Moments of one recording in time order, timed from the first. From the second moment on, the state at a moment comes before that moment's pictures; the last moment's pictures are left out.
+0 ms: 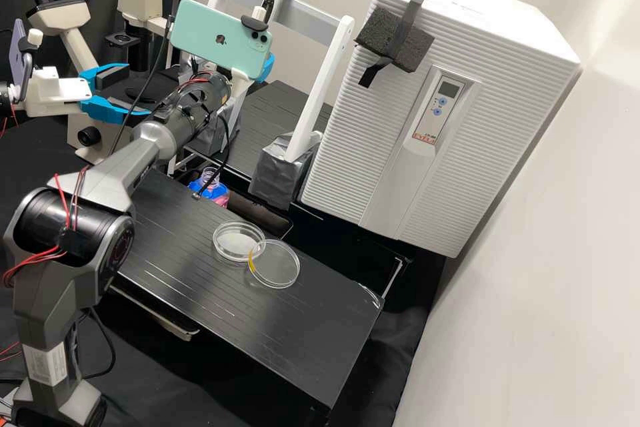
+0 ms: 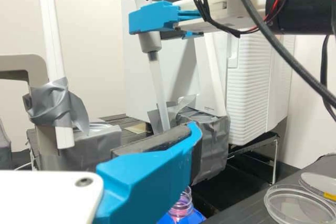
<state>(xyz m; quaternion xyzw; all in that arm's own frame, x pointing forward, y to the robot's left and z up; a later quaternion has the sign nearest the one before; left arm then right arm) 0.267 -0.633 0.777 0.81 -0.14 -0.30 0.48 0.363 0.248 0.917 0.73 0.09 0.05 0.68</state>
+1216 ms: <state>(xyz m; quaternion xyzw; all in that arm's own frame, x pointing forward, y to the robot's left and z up) 0.246 -0.620 0.749 0.85 -0.13 -0.27 0.44 0.267 0.222 0.920 0.73 0.04 0.18 0.66</state>
